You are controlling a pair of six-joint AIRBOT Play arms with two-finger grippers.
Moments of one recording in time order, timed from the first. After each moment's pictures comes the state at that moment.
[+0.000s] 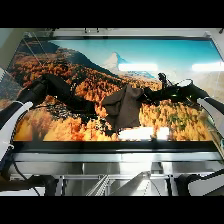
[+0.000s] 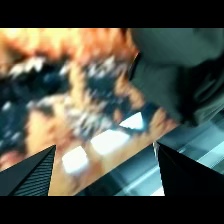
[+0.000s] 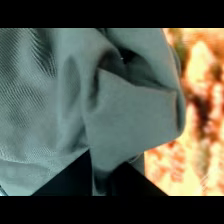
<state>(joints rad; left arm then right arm) -0.24 -1.54 1.18 -2.15 1.22 1.83 0.02 -1.75 1.17 -0.51 1.04 1.18</state>
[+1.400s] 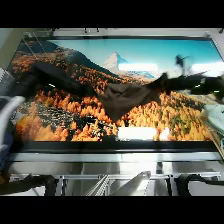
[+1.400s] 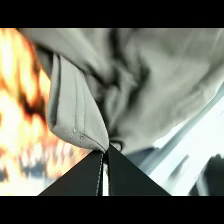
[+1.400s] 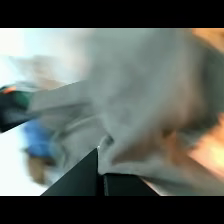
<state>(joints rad) -0.14 -1.41 1.34 -2.41 1.24 1.92 -0.15 -1.46 1.18 -0.22 1.32 1.02</state>
